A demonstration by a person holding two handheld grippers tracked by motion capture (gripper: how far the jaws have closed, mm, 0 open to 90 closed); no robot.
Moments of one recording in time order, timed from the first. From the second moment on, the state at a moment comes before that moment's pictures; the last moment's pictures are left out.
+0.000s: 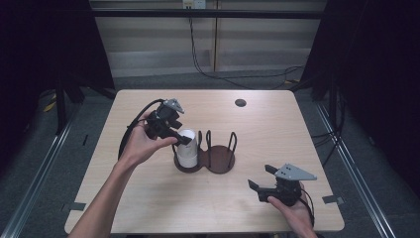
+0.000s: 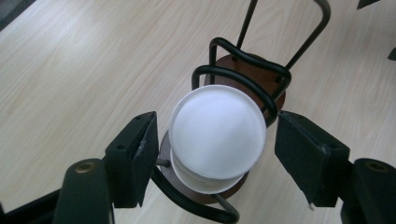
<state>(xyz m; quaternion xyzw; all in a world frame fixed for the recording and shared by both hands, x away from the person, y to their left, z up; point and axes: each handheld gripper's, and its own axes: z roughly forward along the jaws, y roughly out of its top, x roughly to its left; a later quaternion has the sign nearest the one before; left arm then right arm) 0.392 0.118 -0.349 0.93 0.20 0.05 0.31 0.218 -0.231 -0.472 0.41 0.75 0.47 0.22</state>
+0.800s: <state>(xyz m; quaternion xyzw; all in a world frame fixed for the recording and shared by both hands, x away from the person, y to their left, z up) 0.396 0.091 -0.357 0.96 0.19 0.05 0.22 0.219 -0.232 -0.472 0.42 0.75 0.47 0.21</state>
